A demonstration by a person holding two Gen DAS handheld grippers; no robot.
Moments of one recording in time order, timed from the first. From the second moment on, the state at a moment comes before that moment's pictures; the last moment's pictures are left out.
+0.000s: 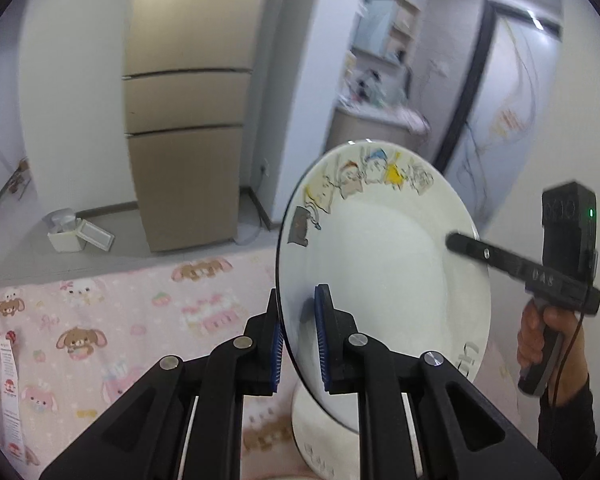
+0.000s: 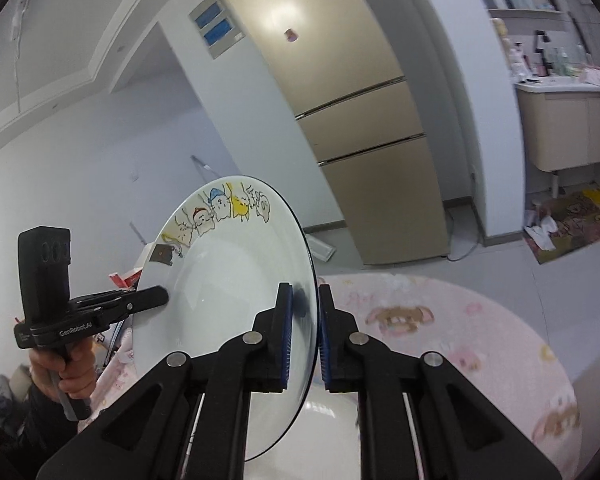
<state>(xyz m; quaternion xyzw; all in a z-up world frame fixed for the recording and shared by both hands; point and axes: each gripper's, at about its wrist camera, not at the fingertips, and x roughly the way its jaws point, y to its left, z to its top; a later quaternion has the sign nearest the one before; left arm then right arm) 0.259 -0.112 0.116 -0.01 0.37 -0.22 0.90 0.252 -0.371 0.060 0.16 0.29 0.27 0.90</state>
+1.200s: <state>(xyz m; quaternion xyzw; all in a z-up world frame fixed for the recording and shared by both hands) 0.274 -0.179 -0.010 0.10 0.54 -0.24 0.80 0.197 -0.433 -0.079 0.27 0.32 0.24 0.87</state>
